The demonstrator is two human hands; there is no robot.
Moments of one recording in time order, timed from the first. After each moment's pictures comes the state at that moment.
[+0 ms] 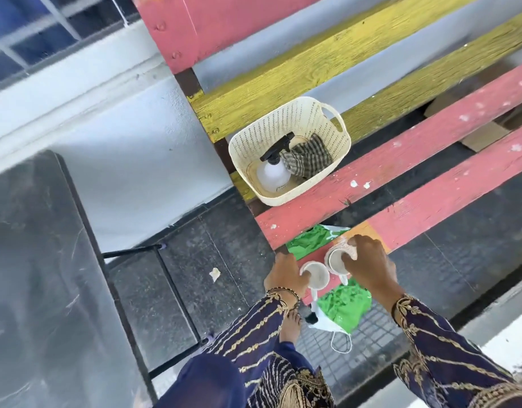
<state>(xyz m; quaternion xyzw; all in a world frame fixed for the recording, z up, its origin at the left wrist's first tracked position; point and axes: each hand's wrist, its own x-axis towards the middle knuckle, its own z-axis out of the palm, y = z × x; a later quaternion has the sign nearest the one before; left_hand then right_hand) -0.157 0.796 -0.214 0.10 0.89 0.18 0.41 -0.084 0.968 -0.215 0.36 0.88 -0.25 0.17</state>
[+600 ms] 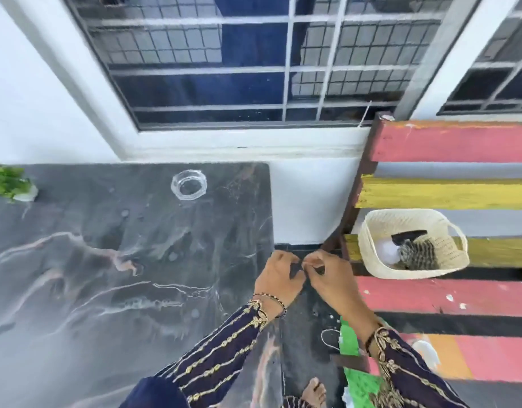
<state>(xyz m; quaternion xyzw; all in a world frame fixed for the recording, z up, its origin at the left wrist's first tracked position) -0.189 0.536 -0.036 -0.01 0.91 0.38 0.12 -0.193 0.676 -0.034 0.02 0.92 -0.38 0.08</state>
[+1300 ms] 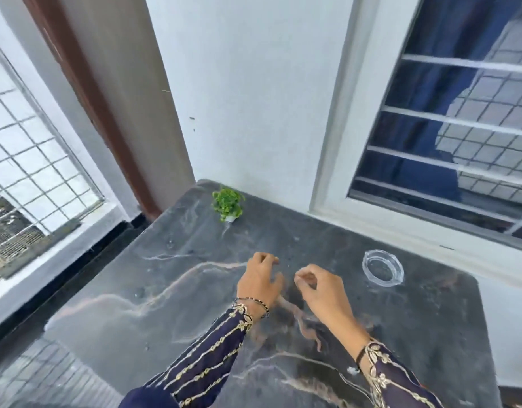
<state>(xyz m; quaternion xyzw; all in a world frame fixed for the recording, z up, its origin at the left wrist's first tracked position) -0.208 0.078 0.005 -0.20 0.92 0.32 -0.08 -0.265 0.225 0.009 -0.18 0.88 -0.41 0.12</state>
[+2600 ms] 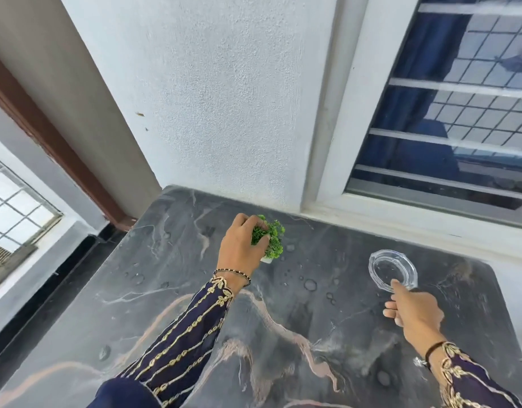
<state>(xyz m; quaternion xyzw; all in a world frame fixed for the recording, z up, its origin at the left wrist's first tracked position) -0.324 -0.001 0.018 -0.15 0.92 0.33 -0.17 -0.378 0.321 -0.073 0.36 0.79 -0.50 0.07</state>
